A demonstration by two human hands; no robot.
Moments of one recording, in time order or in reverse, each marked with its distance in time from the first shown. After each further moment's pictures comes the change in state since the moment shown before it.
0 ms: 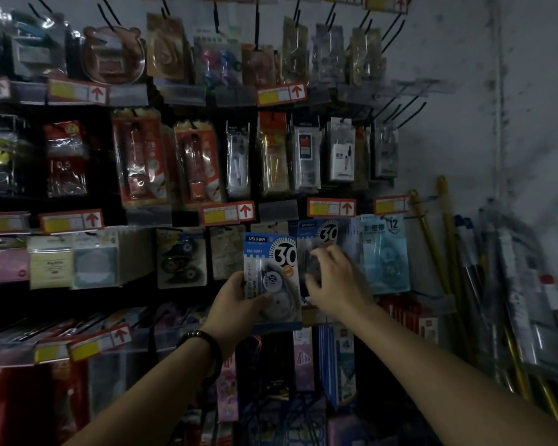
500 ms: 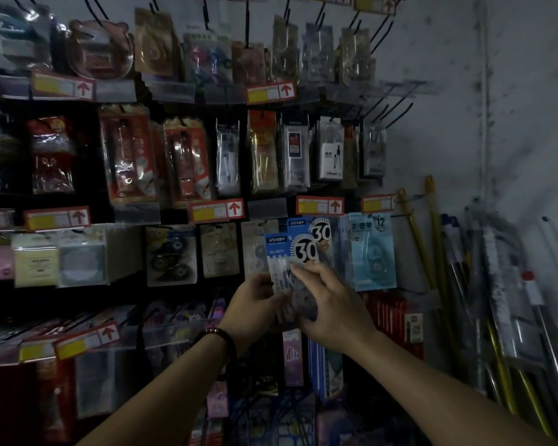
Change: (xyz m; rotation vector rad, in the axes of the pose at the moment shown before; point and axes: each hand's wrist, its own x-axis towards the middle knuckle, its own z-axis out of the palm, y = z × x) left_hand -0.003 0.001 0.038 0.153 -0.064 0.057; right_hand -0.052 0.017 0.001 0.122 0.026 -0.270
